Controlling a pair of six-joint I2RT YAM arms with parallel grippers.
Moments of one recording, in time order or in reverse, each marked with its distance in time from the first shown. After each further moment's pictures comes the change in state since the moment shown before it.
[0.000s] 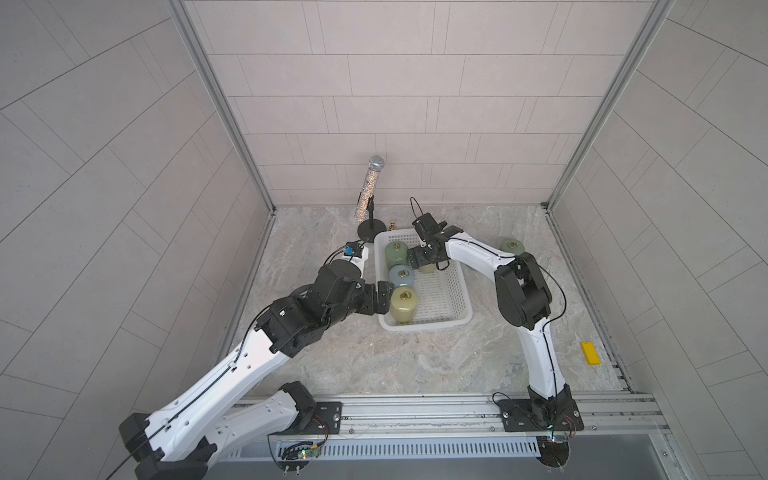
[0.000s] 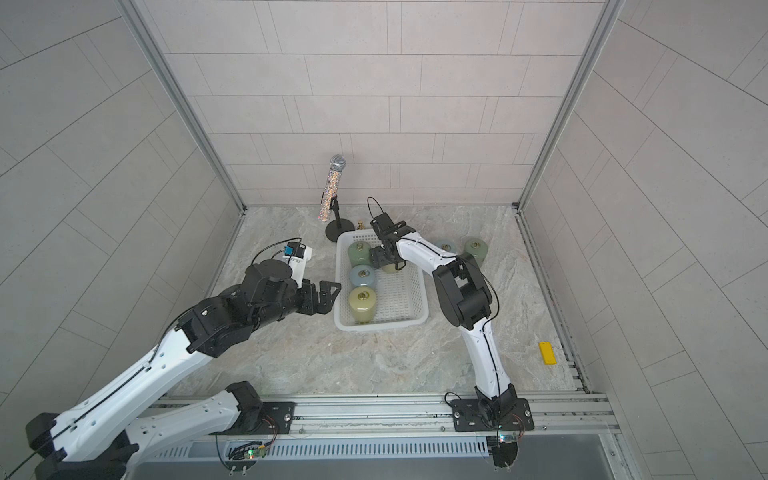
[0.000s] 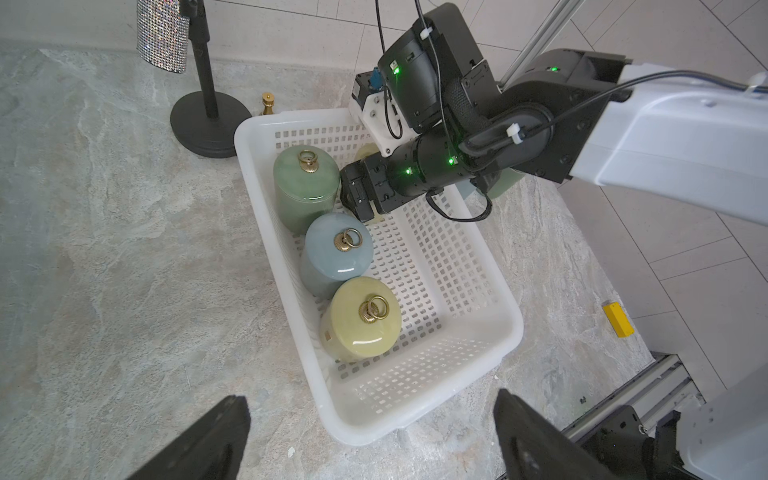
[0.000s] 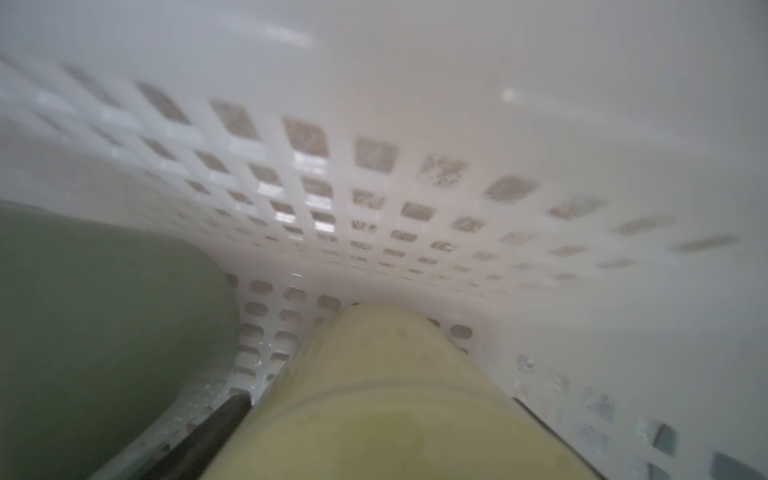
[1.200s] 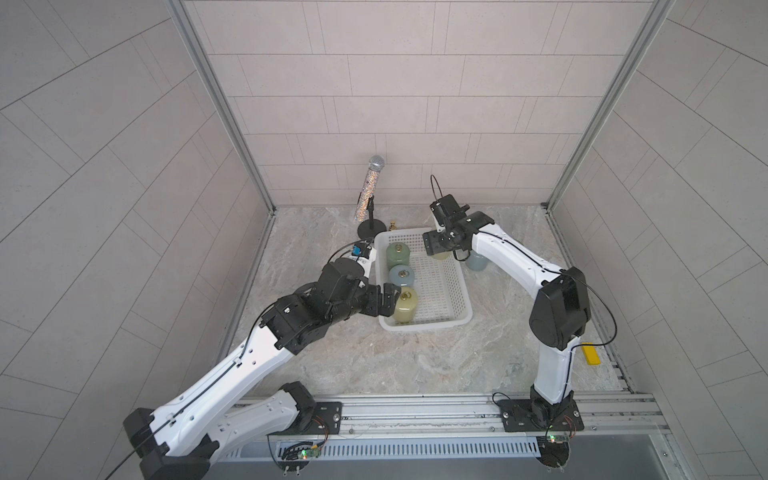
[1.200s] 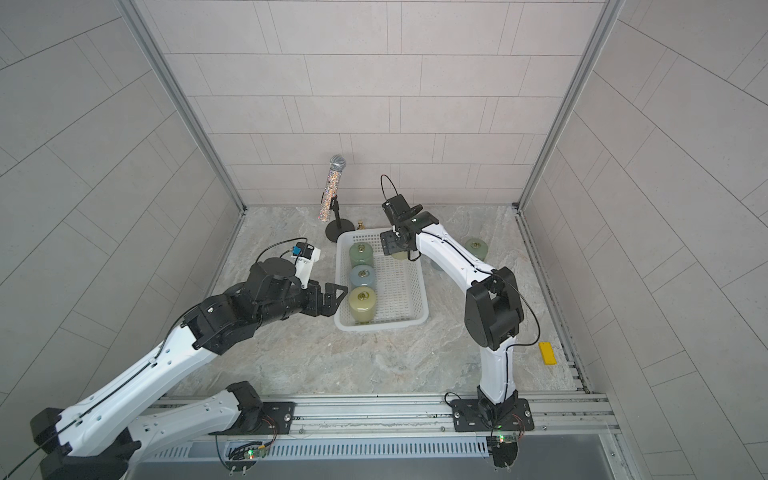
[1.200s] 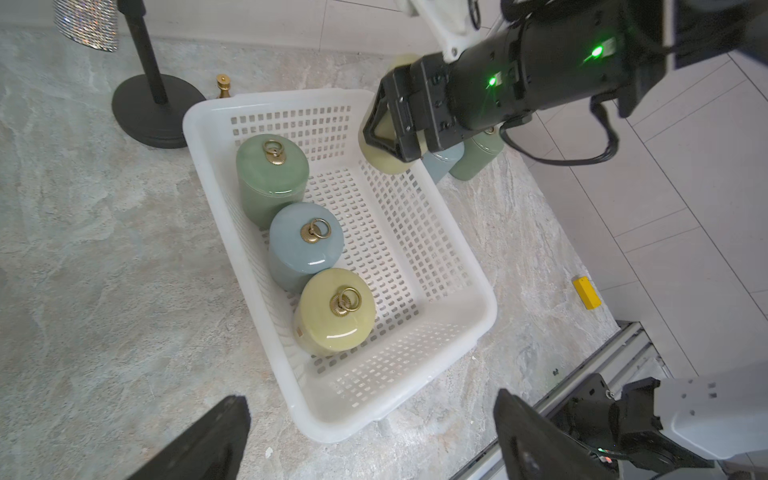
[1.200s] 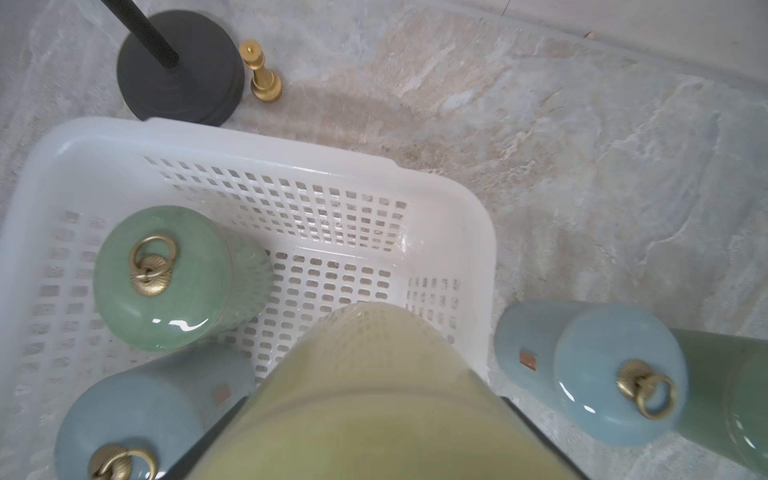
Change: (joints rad) left arm 0.000 0.032 0.002 0.029 0.111 0.023; right arm -0.021 -0.323 -0.036 -0.167 0.029 0.019
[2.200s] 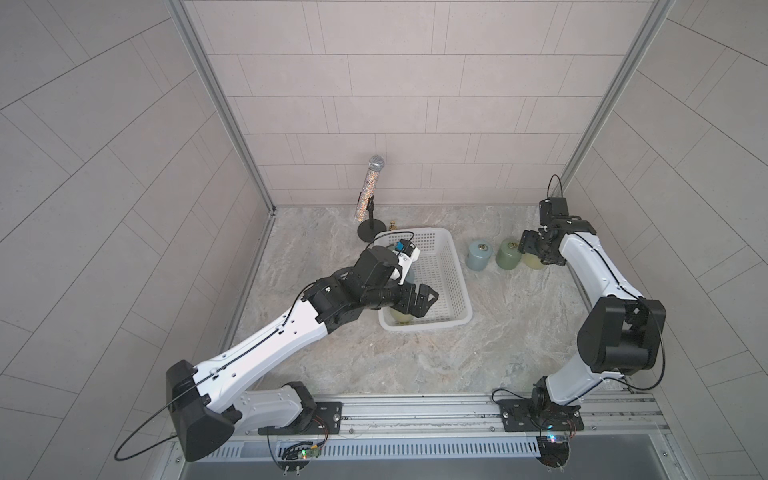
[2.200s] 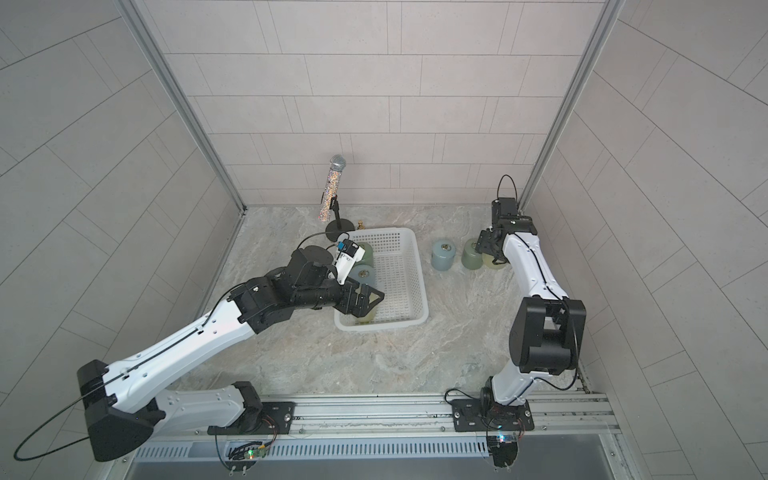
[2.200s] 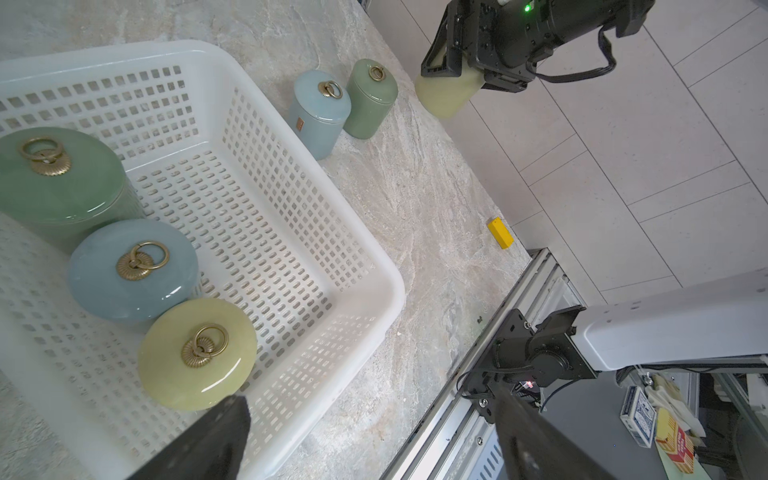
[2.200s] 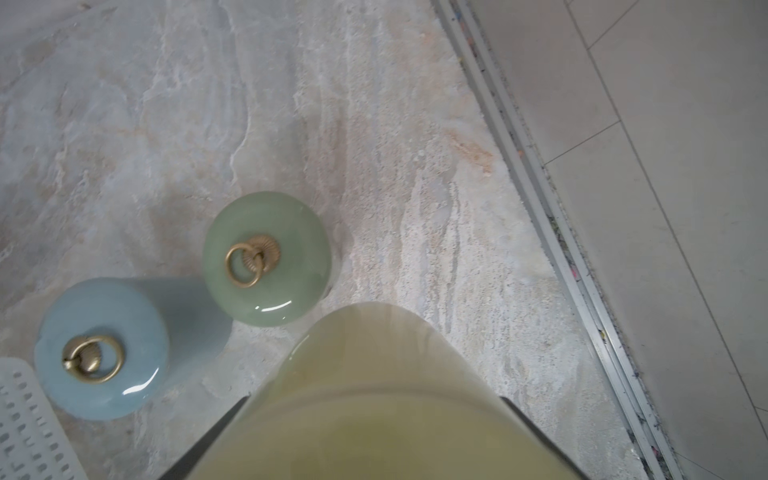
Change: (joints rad) left arm -0.081 0.236 0.103 0.138 0.223 0.052; right arm -0.633 -0.264 -0.321 -0.020 0.023 0.071
